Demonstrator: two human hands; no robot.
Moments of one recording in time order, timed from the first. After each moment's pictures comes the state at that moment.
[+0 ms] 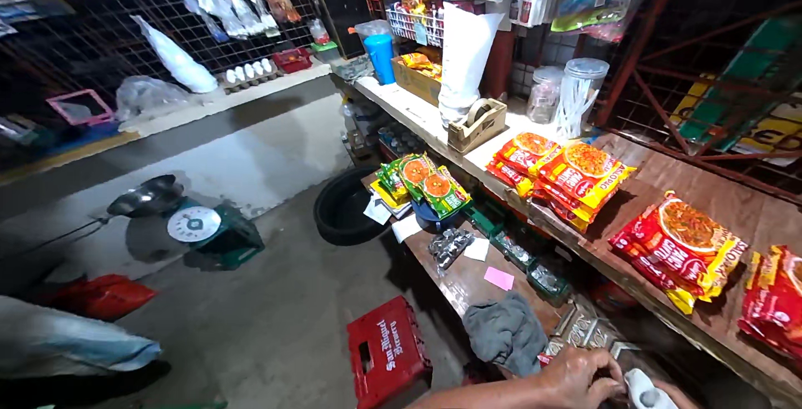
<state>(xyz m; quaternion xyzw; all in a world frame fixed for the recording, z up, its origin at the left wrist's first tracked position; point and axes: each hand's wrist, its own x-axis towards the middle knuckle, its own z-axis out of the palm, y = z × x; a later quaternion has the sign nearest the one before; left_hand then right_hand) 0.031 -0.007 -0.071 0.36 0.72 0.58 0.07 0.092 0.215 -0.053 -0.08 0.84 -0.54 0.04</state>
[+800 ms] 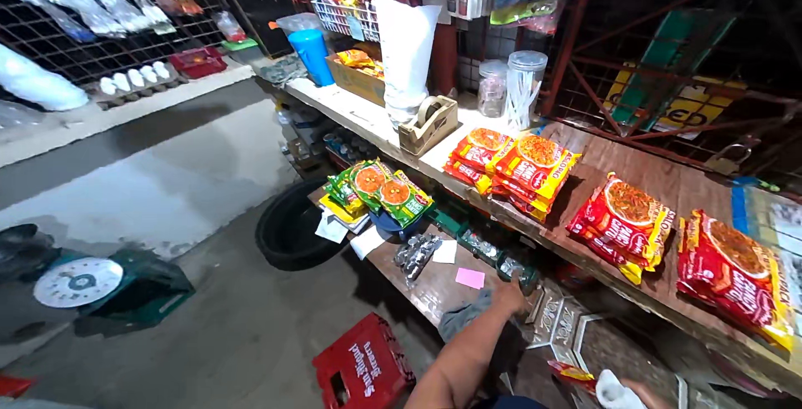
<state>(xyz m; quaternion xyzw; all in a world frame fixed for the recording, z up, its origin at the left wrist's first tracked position) -0.099 -0.007 -0.142 0.03 0.89 0.22 0.39 0.126 0.203 -0.060 0.02 0.90 -0.44 0.04</state>
